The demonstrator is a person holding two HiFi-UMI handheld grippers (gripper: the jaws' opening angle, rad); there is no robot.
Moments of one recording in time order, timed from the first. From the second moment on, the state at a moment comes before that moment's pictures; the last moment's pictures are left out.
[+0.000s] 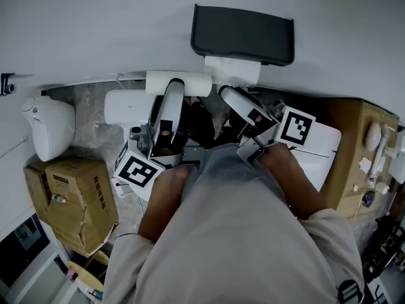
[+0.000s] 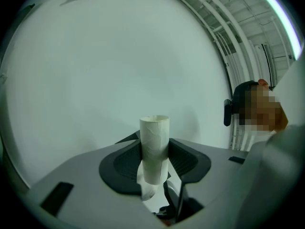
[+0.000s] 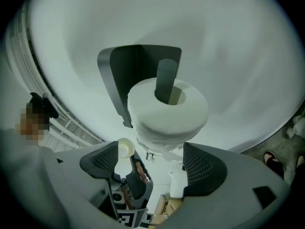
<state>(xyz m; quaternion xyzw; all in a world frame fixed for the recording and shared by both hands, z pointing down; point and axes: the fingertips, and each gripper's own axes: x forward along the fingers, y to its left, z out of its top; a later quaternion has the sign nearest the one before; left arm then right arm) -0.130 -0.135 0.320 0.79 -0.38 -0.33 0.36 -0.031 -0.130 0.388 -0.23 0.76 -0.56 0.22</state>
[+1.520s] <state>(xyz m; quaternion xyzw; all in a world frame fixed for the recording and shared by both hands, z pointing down) -0.062 -0.213 0.227 0.92 -0.38 -0.05 0.12 -0.021 -0.094 0.359 -0.20 0.84 -0.47 0.19</state>
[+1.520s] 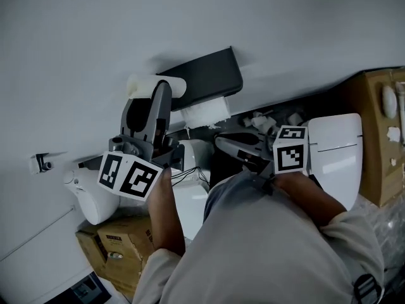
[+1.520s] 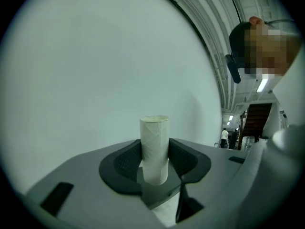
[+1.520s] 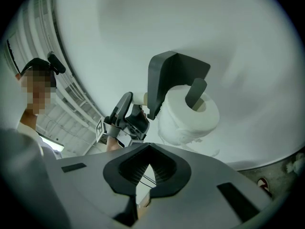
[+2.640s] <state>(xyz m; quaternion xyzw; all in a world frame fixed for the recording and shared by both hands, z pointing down) -0.043 -0.220 0.253 0.91 -0.40 0.01 0.07 -0.005 -0.096 0.357 -0.22 0.84 -0.45 0.19</state>
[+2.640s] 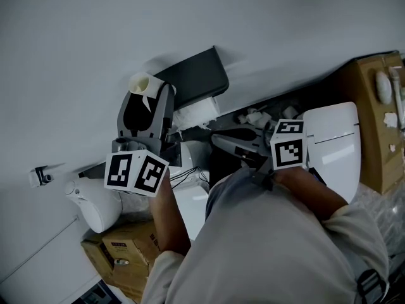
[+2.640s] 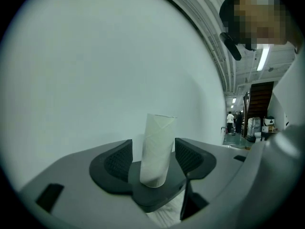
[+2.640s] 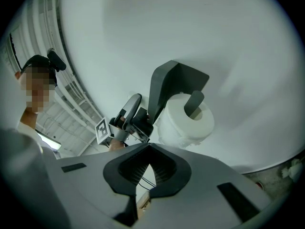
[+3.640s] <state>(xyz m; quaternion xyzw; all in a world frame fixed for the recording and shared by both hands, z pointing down) -0.087 -0.175 0.259 0.87 -0.47 -0.08 0.11 0.032 -0.101 0.300 -0.48 0.87 -0.07 -0.07</state>
